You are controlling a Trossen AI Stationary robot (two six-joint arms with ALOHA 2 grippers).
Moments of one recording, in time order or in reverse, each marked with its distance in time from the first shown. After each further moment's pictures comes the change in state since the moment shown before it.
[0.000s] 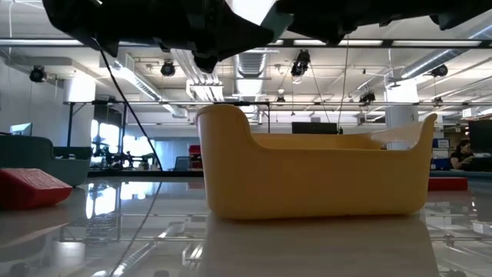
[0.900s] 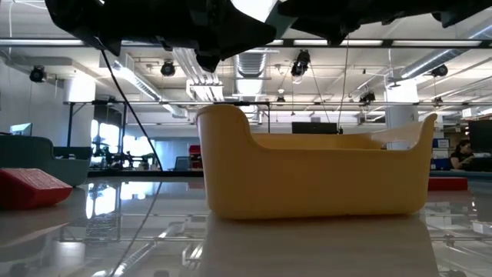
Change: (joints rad) left arm 0.001 0.004 0.009 -0.003 0.008 -0.007; right arm 0.000 -0.030 0.008 -0.066 -0.009 0.043
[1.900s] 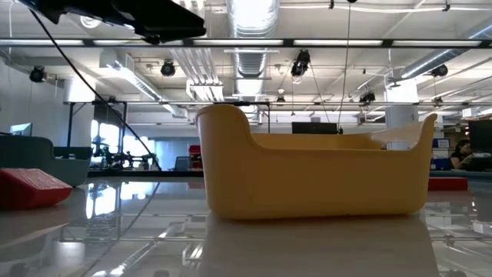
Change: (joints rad) left arm 0.004 -0.556 -0.165 -0.502 -0.128 0.160; right arm 0.088 0.109 0.766 -1.363 -0.093 0.627
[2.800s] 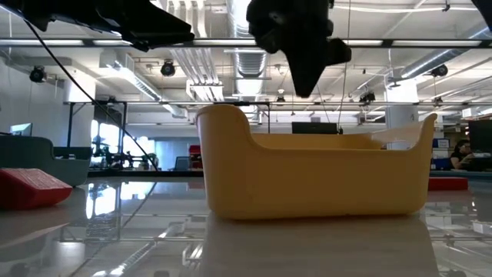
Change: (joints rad) left arm -0.004 -0.082 -0.076 0.005 0.000 -0.013; right arm -0.271 0.499 0.413 -0.604 -0.335 0.339
